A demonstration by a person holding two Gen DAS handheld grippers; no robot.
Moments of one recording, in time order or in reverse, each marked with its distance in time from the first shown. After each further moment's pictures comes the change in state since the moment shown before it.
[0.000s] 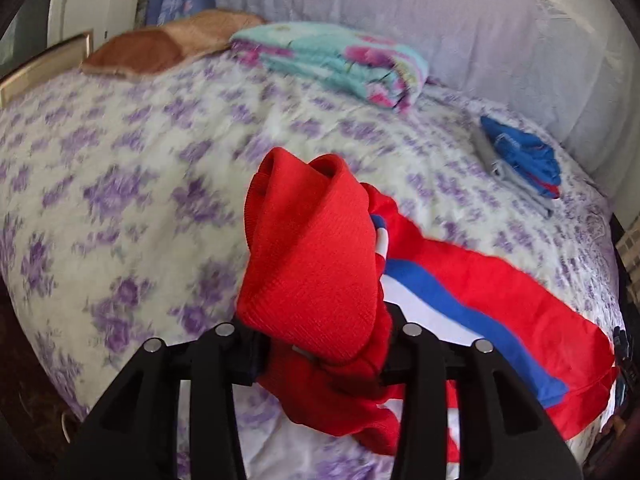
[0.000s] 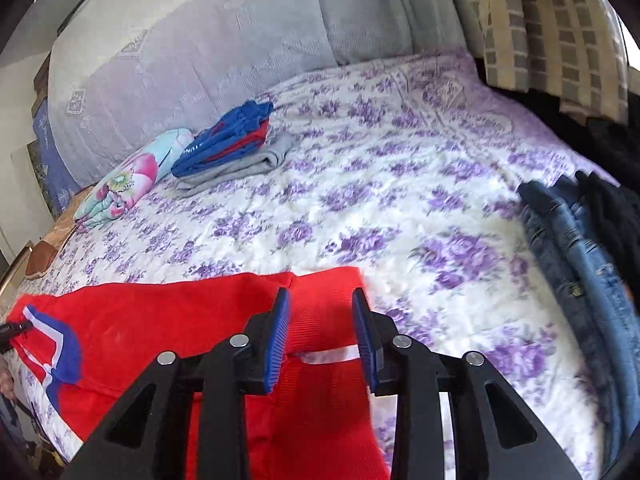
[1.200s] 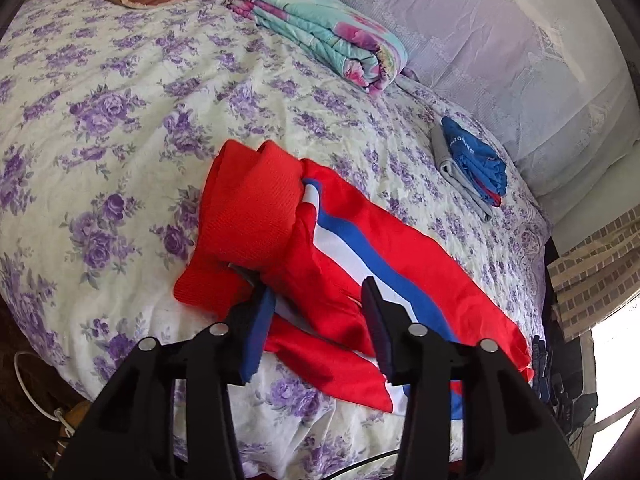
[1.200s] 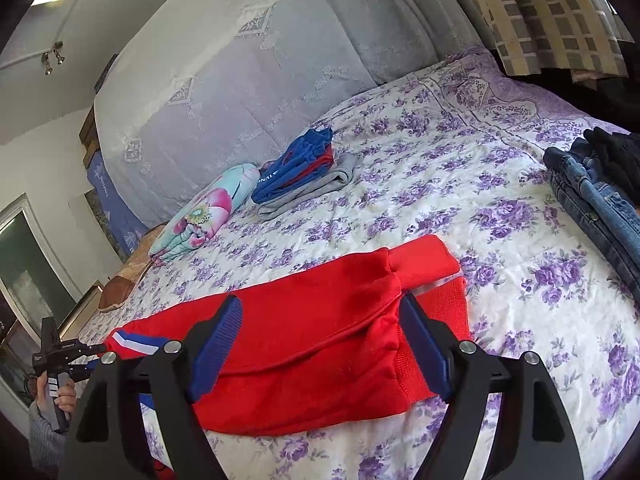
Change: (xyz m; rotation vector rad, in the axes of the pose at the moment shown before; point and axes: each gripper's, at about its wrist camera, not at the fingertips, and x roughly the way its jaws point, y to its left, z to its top) left arm -0.025 0.015 -0.008 -0.138 0.116 -0.272; right arm -0.072 0.027 -0.048 0.111 -0.117 0.254
